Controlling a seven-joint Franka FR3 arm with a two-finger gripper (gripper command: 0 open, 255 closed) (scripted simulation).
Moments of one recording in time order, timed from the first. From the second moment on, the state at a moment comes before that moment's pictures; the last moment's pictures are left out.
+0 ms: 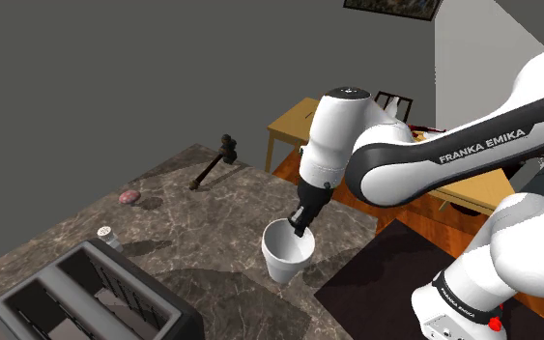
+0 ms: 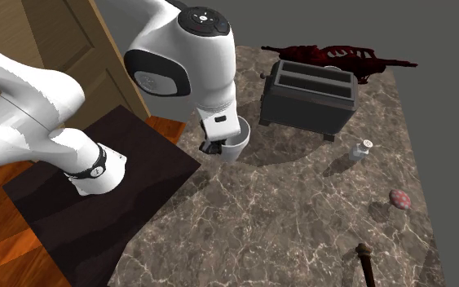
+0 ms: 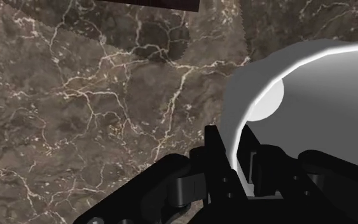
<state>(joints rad) 0.14 -0.31 0.51 -2.57 0.23 2.31 0.34</state>
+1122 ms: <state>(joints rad) 0.15 -0.43 0.46 -2.43 0.23 2.05 0.33</state>
